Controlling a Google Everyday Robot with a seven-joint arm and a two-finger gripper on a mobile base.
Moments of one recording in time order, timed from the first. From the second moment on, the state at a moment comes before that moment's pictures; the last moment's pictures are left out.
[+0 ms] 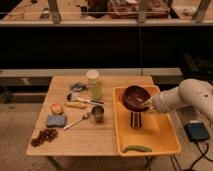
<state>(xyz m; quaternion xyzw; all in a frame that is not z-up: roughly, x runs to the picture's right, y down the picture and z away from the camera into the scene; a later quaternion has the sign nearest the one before) 0.207 0.096 0.706 -0.11 -0.29 -0.22 0.93</state>
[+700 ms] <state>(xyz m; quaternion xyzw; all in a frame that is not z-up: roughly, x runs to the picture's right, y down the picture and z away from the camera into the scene) 0.222 0.160 0.748 -0.15 -0.27 -0.19 0.93</state>
